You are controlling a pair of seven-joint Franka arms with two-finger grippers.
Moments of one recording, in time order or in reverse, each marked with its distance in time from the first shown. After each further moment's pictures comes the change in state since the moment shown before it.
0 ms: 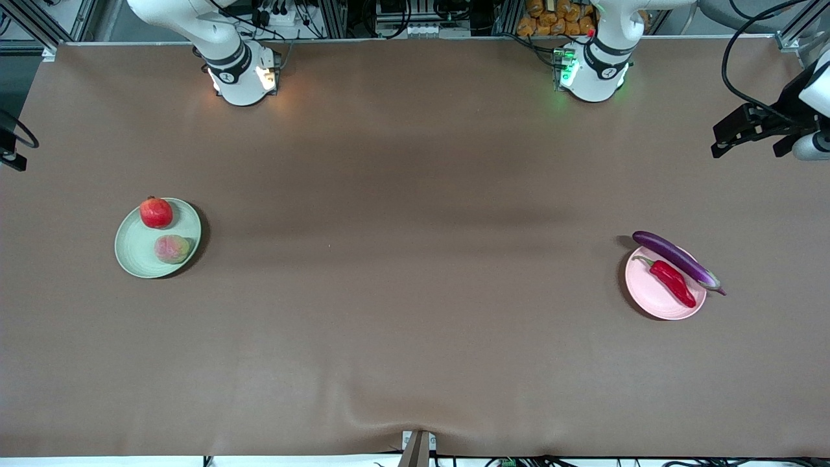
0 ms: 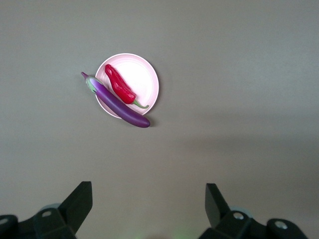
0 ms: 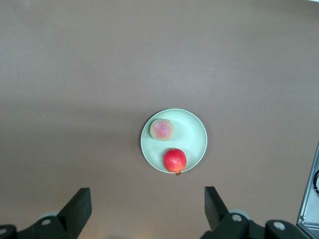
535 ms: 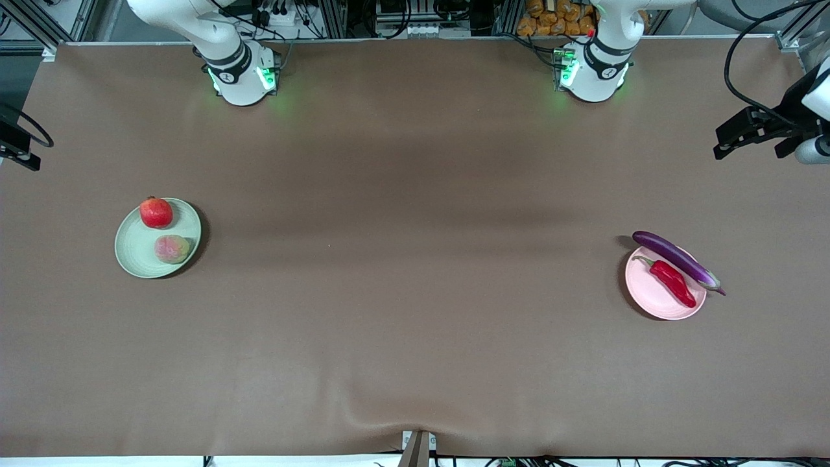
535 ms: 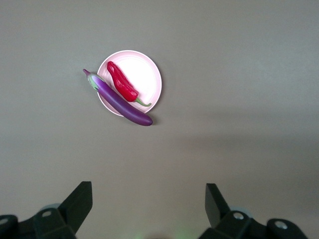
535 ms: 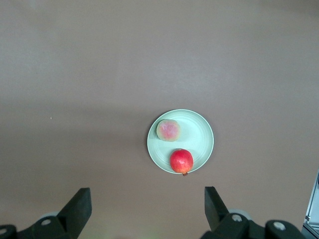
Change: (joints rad) left arm 0.008 0.003 0.004 -0.008 0.000 0.000 0.008; right arm 0.016 -0.002 0.012 -0.001 0.000 0.000 0.032
